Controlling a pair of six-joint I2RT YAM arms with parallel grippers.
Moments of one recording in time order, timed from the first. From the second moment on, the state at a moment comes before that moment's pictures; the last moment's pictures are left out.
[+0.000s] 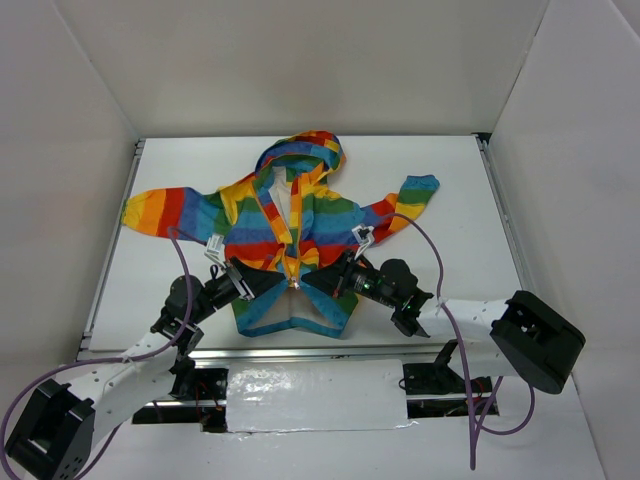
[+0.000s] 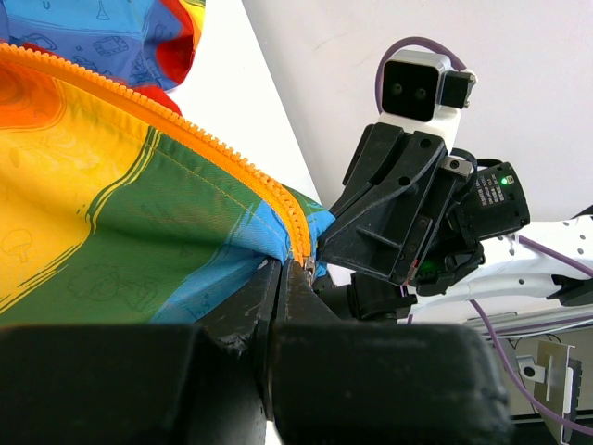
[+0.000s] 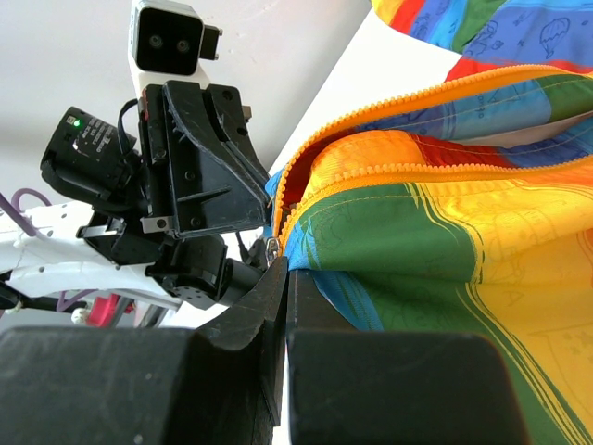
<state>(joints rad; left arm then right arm) -0.49 0.77 0.12 0.68 0.39 -1.08 0.84 1.25 0.33 0.95 -0.24 0.90</state>
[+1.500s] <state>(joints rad) -0.49 0.77 0.12 0.68 0.38 -1.09 0.84 1.27 0.33 0.98 -0.25 0.90</state>
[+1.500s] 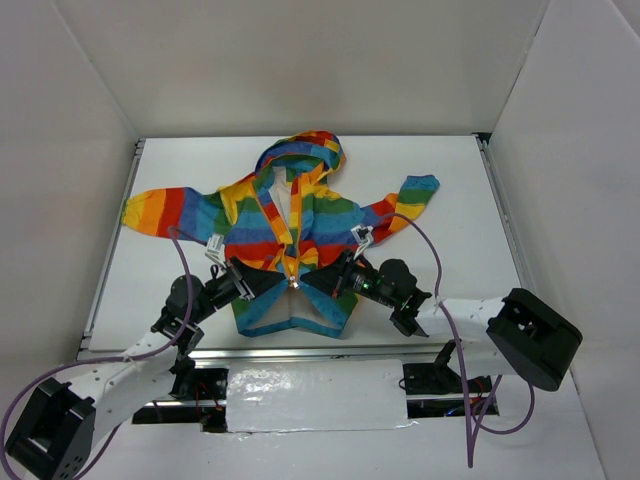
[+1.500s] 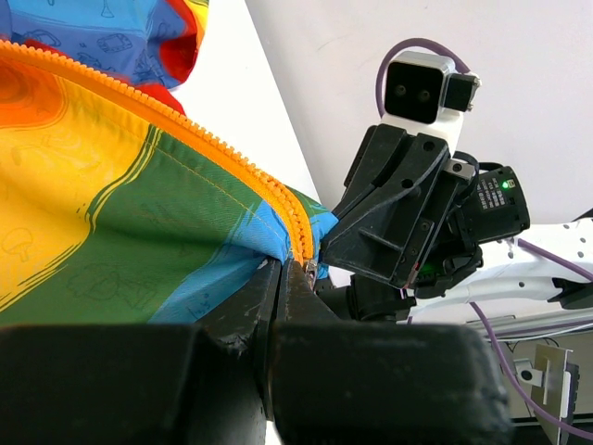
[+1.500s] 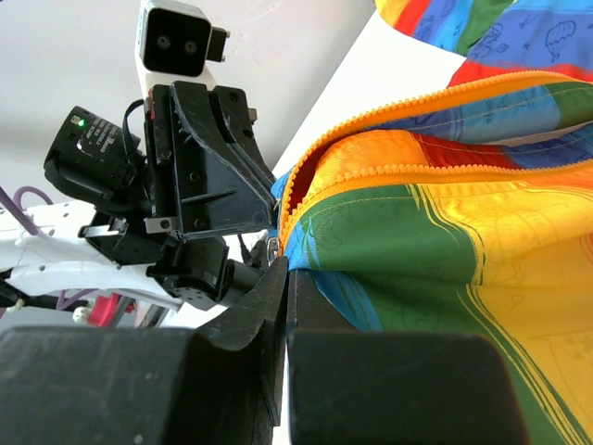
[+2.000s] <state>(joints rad) -0.49 0.78 0.12 0.68 0.38 -1.11 0.84 1.28 0.33 0.98 -0.25 0.90</state>
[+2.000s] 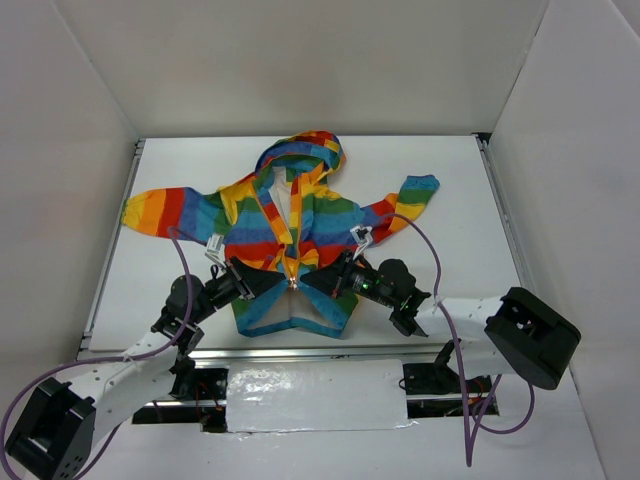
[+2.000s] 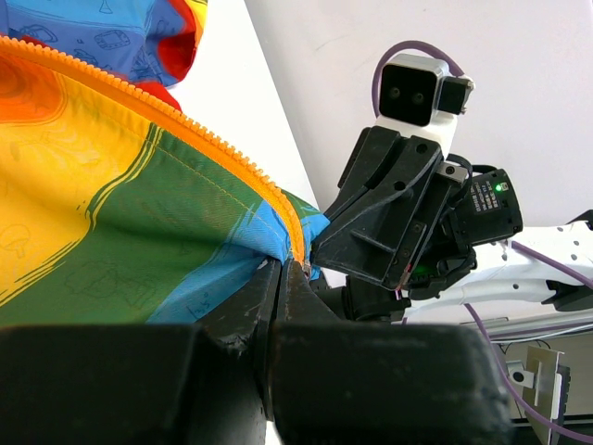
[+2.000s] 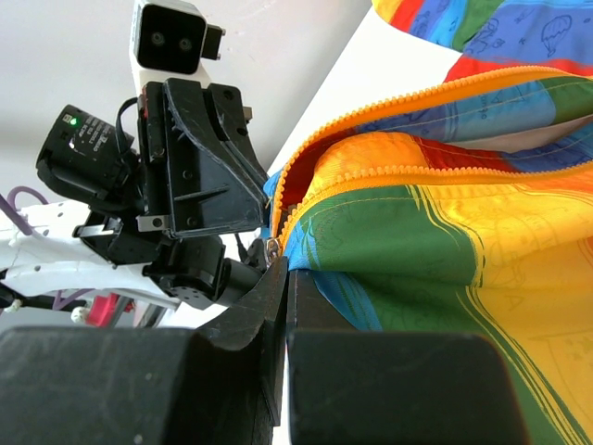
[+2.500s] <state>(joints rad) -0.49 0.78 0.12 0.68 0.38 -1.11 0.84 1.28 0.34 0.97 -0.24 0.90</state>
